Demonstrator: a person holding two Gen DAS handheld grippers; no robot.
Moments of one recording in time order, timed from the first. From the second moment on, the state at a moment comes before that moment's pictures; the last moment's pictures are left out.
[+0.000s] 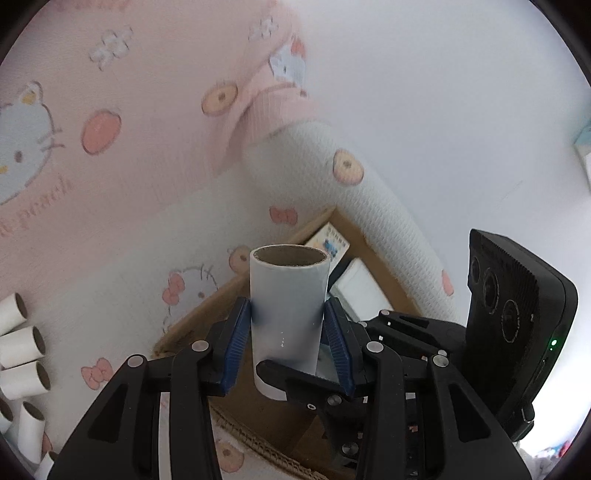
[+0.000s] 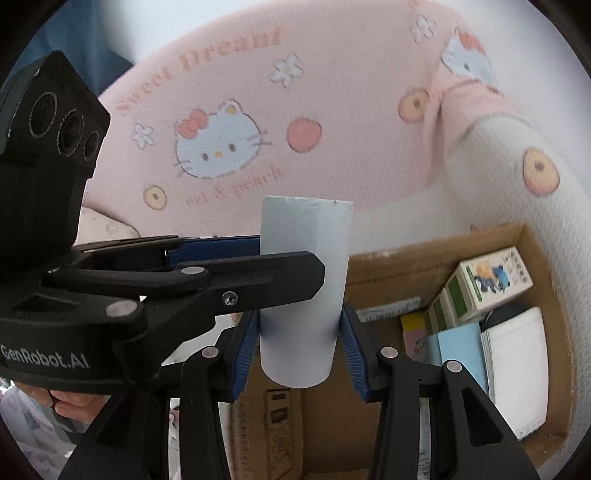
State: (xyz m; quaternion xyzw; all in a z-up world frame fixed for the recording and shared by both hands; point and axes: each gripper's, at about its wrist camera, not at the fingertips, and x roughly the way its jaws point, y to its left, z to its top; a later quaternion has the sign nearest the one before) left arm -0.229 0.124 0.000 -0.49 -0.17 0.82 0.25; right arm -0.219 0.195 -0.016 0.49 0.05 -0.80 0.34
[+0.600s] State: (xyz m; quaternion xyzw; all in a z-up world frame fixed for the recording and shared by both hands) left arm -0.254 0.156 -0.045 -0.60 -0.11 0.75 0.26; right arm -0.249 0.213 -0.064 0.59 -0.02 -0.74 0.32
